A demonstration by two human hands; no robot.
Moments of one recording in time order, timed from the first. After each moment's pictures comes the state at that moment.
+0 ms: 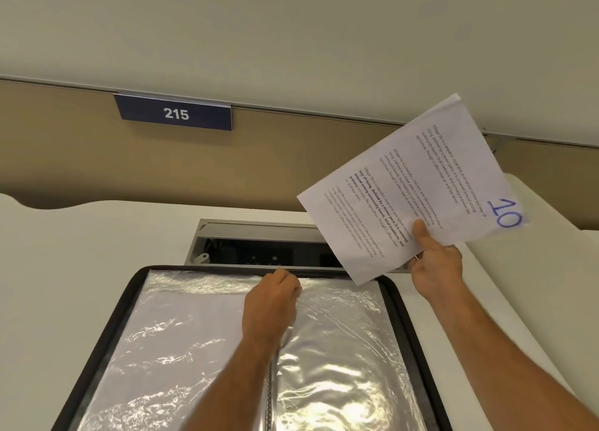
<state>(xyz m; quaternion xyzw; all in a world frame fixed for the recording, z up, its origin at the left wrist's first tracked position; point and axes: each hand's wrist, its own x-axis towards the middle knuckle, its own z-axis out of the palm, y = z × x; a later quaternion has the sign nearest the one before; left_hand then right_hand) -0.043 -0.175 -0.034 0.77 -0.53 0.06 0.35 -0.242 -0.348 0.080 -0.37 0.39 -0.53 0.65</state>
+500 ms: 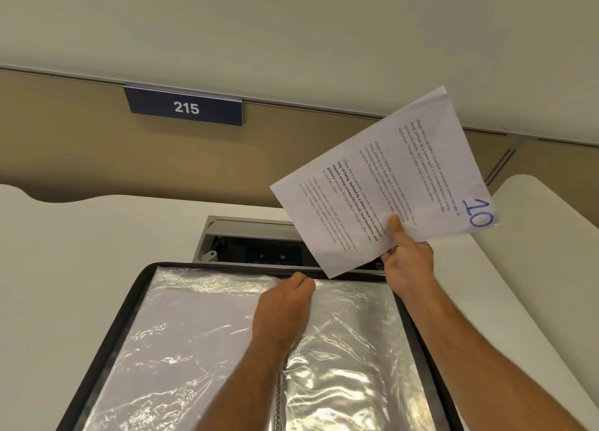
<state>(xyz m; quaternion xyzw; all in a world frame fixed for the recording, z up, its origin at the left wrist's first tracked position) -0.048 -0.175 -0.034 0.76 -0.57 0.08 0.30 -0.180 -0.332 0.068 -0.33 0.36 -0.52 0.70</state>
